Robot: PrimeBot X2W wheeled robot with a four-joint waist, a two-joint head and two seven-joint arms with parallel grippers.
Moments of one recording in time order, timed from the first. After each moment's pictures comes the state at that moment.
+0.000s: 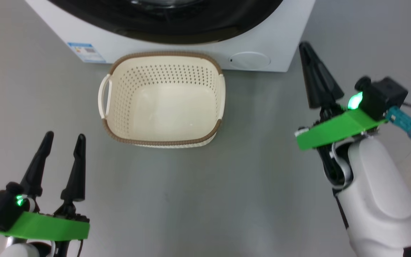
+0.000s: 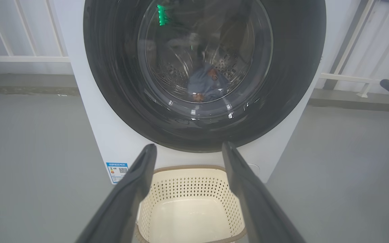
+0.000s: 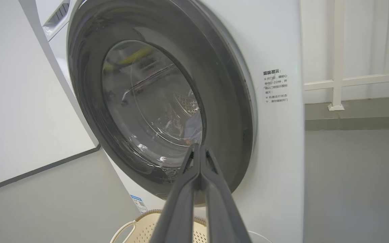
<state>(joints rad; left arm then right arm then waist) -0.16 0.23 -0.08 -0.02 -0.42 -0.13 -0.26 -0.63 -0.08 0.13 0.31 0.30 0.14 -0.26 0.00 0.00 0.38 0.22</state>
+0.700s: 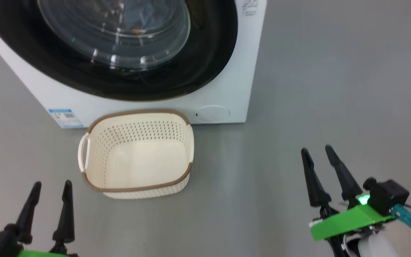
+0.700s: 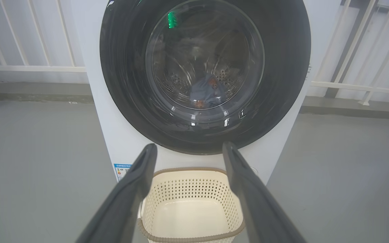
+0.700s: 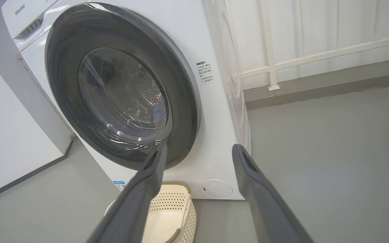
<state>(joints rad) 0.01 0.17 0.04 0.04 -0.32 -0.13 -0.26 -0.15 -0.06 0.07 0.15 0.37 0.14 -0.26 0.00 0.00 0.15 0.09</state>
